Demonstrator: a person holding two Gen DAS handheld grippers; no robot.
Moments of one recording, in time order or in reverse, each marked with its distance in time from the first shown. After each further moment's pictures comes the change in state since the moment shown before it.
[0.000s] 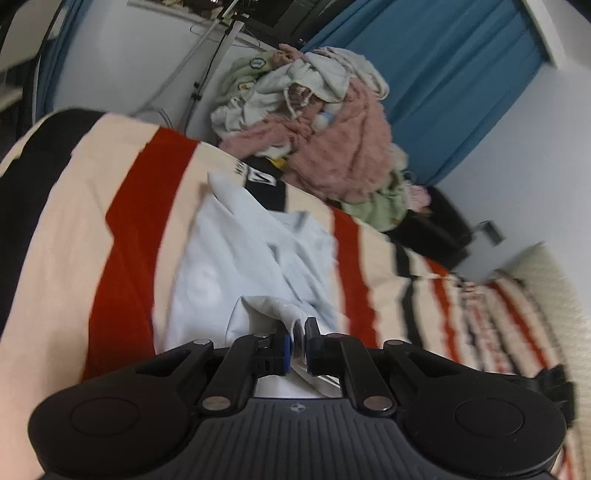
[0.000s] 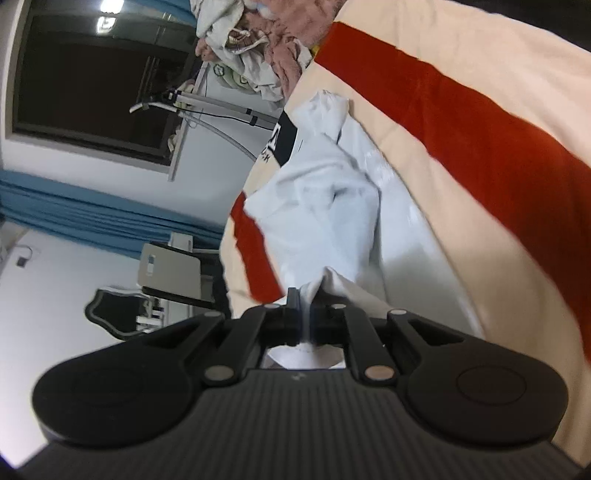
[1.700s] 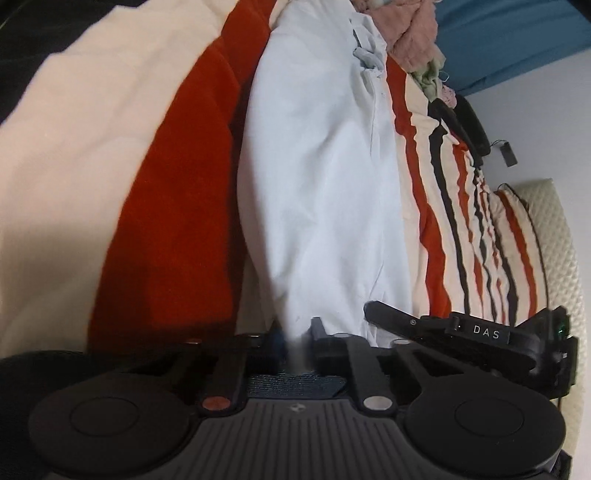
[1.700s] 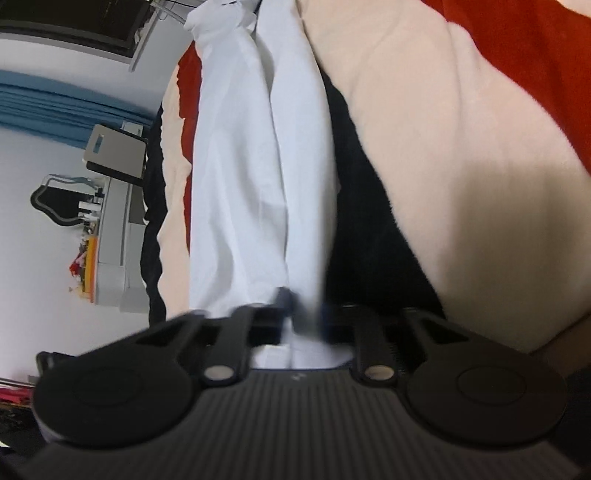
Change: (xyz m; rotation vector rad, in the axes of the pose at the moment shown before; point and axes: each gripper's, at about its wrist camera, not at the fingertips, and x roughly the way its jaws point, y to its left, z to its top) left arm -0.152 0.108 -0.211 -0.187 0.396 -0.082; right arm -0.076 -0.059 -0.212 -0.113 0.246 -0.155
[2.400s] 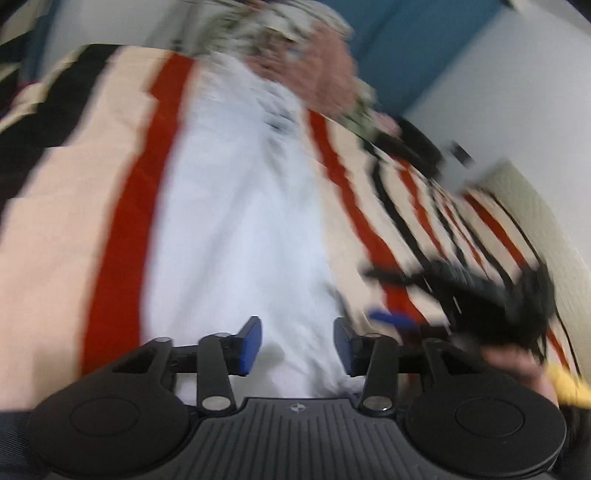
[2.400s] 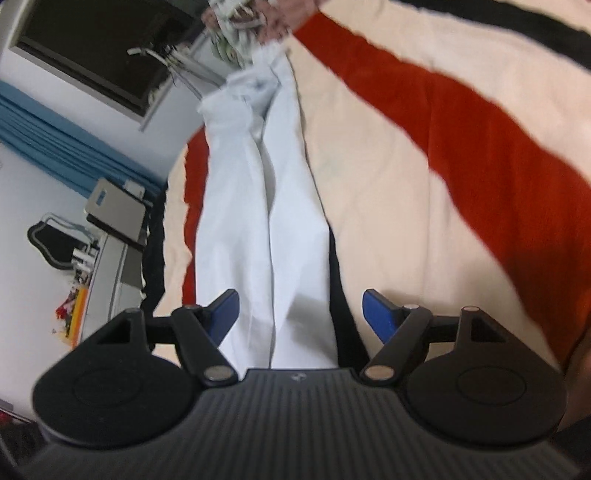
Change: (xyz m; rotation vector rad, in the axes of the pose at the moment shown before) left arm -0.028 -0.055 -0.028 0.230 -0.253 0.050; right arm -0.024 -0.002 0.033 -0.070 -0.234 -0.044
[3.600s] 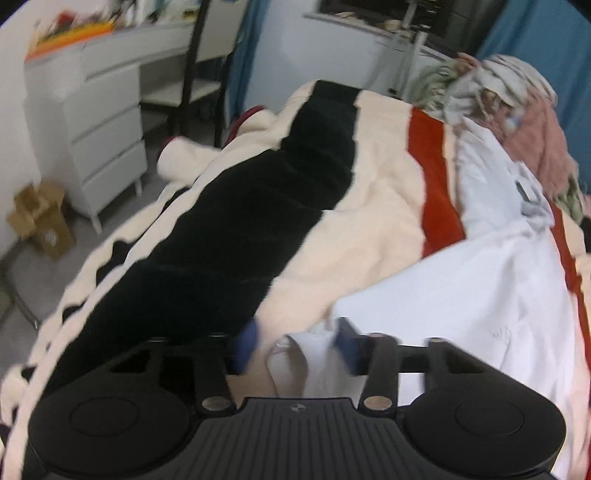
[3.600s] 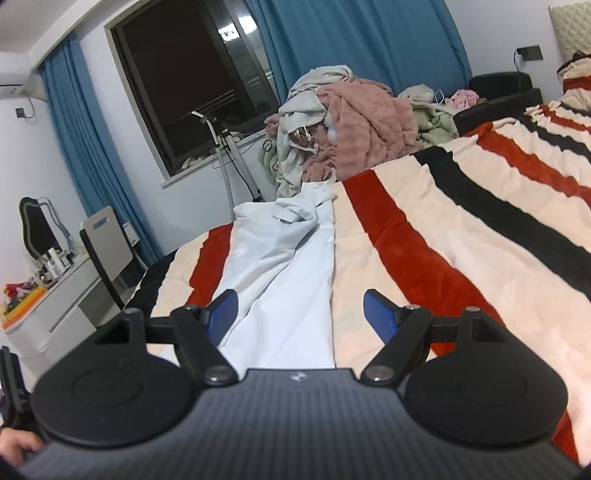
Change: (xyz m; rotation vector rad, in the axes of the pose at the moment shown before) left arm 0.007 0.095 0.038 -0.153 -0.161 0.604; right arm -0.053 0.060 -0.008 -0.411 -0.482 -0.073
